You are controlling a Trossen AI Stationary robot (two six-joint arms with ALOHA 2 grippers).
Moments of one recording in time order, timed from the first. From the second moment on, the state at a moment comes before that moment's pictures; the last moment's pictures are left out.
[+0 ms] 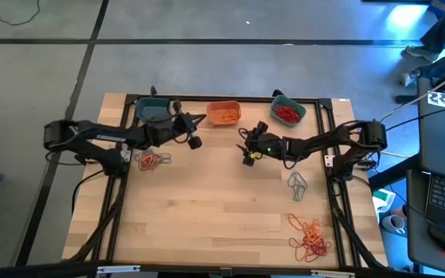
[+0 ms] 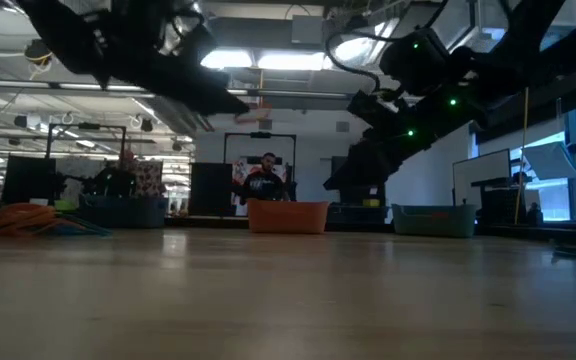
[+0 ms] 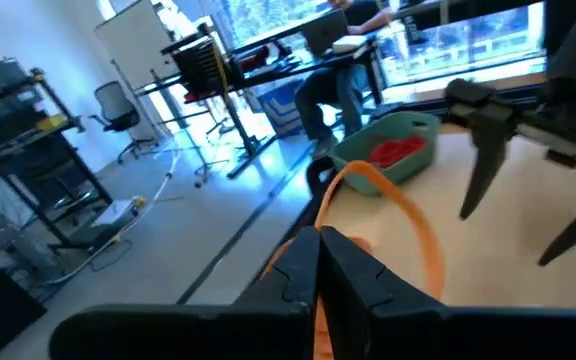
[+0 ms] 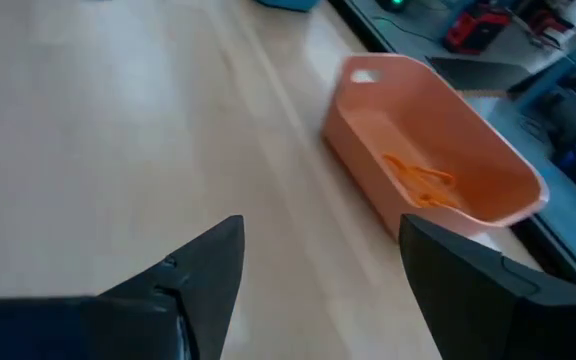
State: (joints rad) left arm 0.31 1.31 0.51 0.66 -0.33 0.33; right arm -0.14 1.64 0.64 0.52 0.37 -0.16
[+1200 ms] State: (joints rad) left arm 0.47 1.60 0.93 0.10 -0.18 0.29; right arm -0.22 1.64 0.64 0.52 0.27 -0.16
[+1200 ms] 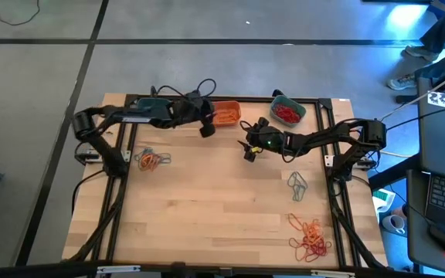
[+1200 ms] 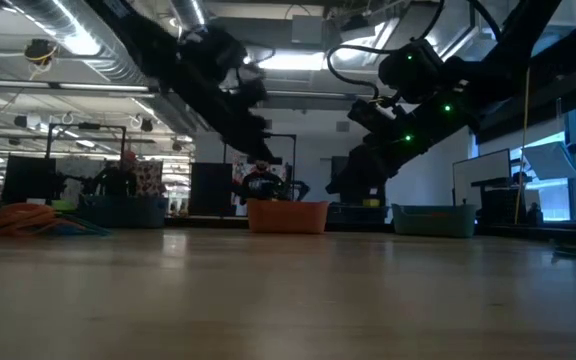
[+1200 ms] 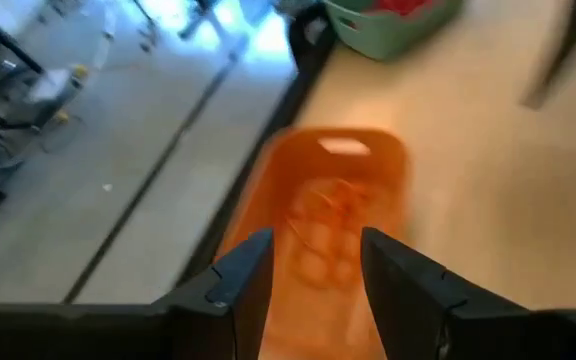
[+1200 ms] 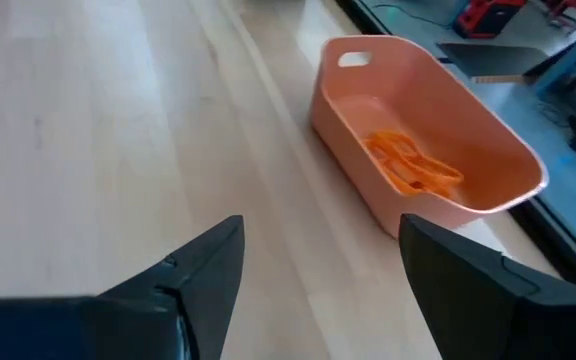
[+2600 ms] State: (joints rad) left arm 0.05 1.38 0.68 -1.14 -0.25 -0.74; right arm -0.15 1.64 0.64 0.34 0.04 0.02
